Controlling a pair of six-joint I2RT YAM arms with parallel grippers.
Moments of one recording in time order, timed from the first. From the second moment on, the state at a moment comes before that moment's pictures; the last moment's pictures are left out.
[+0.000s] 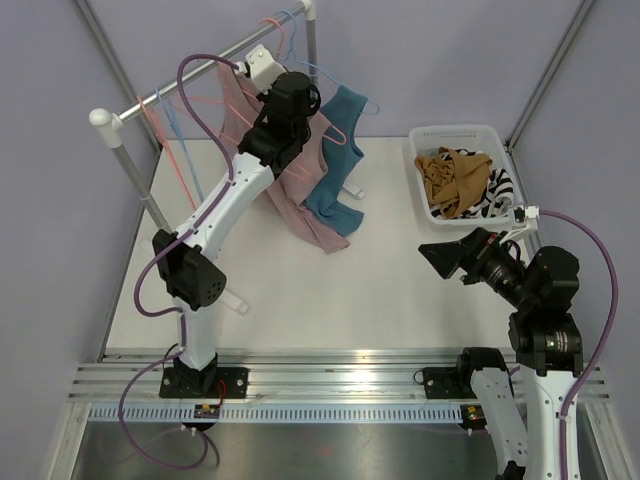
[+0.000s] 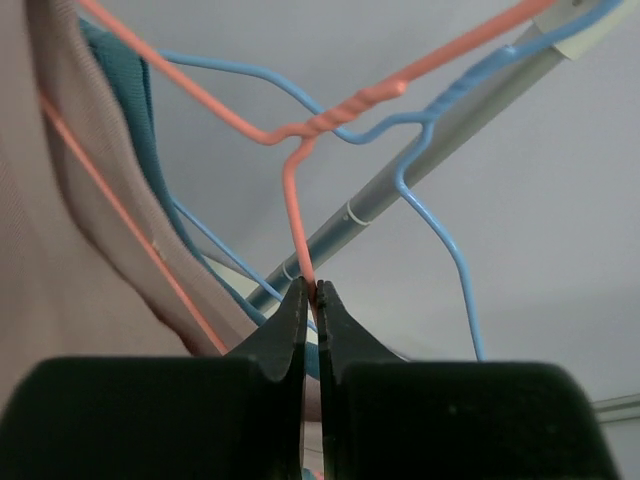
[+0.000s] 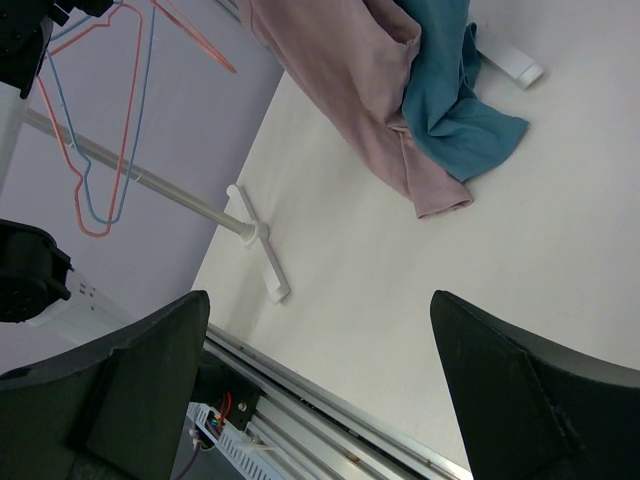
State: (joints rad) left arm -0.57 1.97 2.16 -0.29 -0.75 -0.66; right arm -0.03 0.49 0.91 -0.58 -0.65 0.62
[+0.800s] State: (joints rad) left arm -0.65 1.80 2.13 -0.25 -0.79 -0.59; right arm -0.03 0.50 0.92 -0.60 -0.65 0.60
